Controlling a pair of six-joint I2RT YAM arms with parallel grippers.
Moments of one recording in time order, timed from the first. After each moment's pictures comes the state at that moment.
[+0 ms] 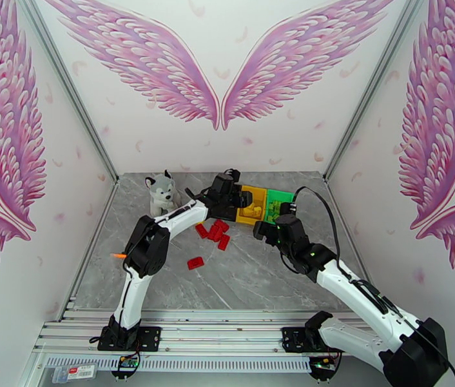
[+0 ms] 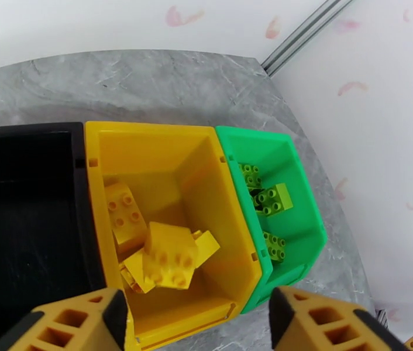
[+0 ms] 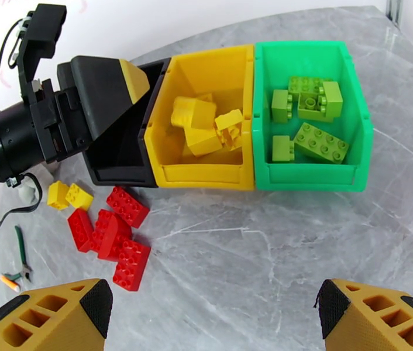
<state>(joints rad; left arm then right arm) -0.65 2.20 1.80 -0.14 0.20 -0.50 0.50 1.06 0.80 -0.40 0.26 0.61</state>
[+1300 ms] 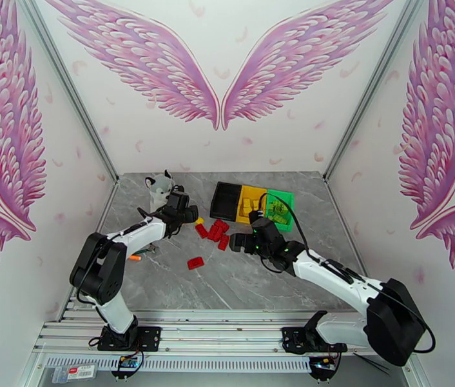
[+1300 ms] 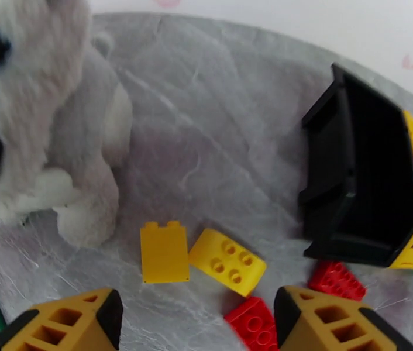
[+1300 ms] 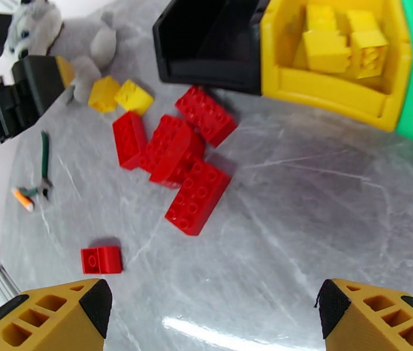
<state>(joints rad) -0.41 1.78 1.13 -0.16 -0.20 -0.43 0.65 1.33 0.81 -0.25 0.02 0.58</state>
